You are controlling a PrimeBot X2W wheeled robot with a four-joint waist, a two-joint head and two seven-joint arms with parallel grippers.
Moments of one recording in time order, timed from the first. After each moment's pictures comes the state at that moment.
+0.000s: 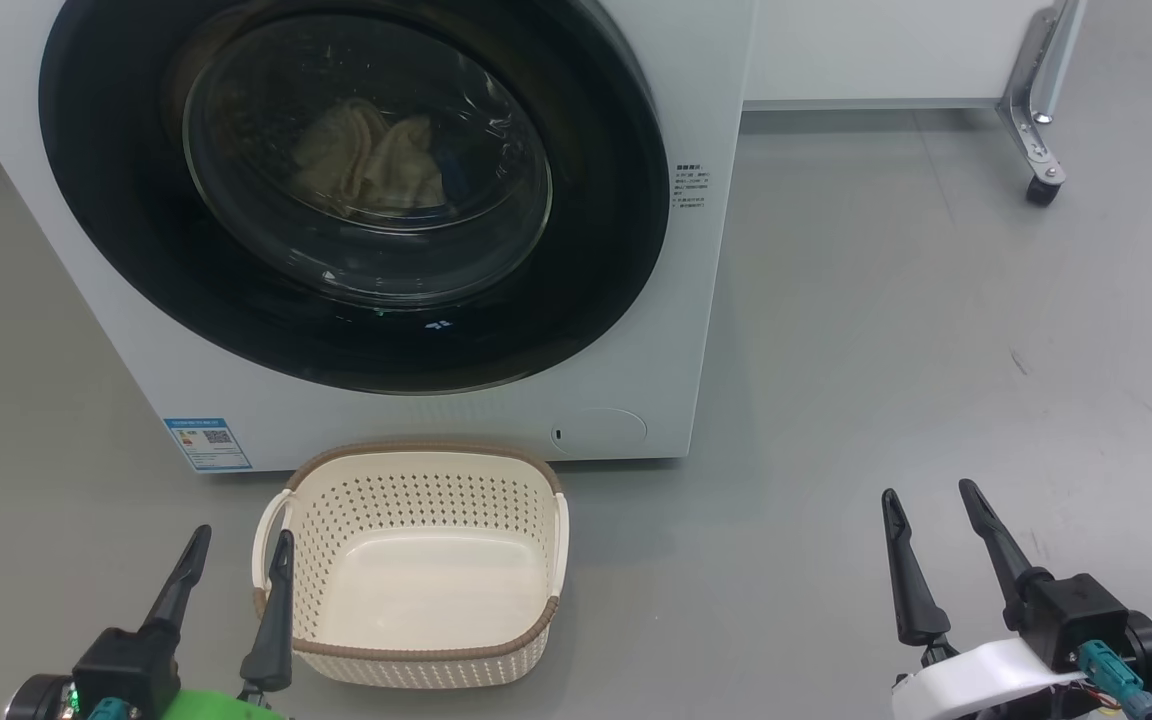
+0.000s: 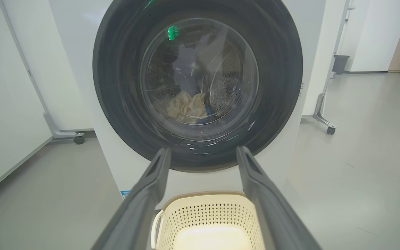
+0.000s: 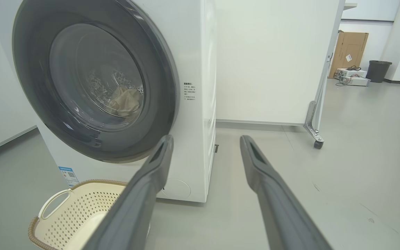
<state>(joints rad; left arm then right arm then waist) 0.08 0.12 -0.10 0.10 -0.29 -0.06 -0.21 0.11 -0.08 0.16 0.08 0.23 0.00 -0.25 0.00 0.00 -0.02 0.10</state>
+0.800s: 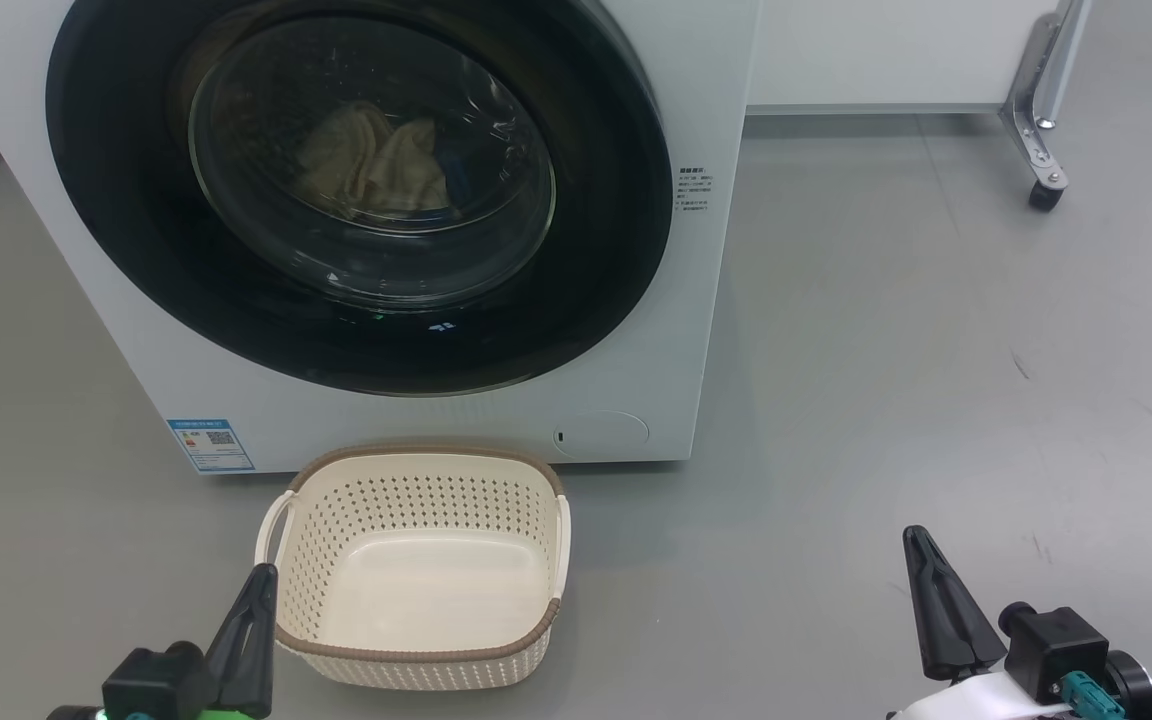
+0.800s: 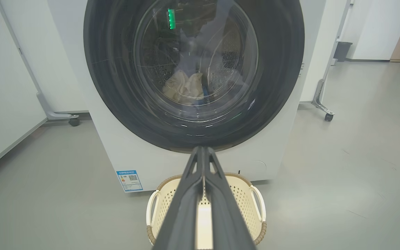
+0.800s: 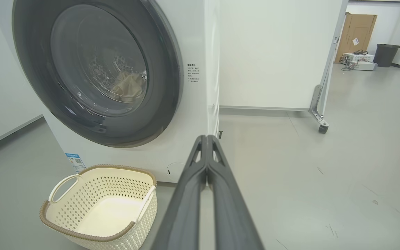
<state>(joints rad) 0.10 0.10 -0.12 0.13 -0.29 -0.06 -0.19 0.15 -0.06 0.17 0.10 0.23 0.00 -0.25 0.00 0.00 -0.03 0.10</state>
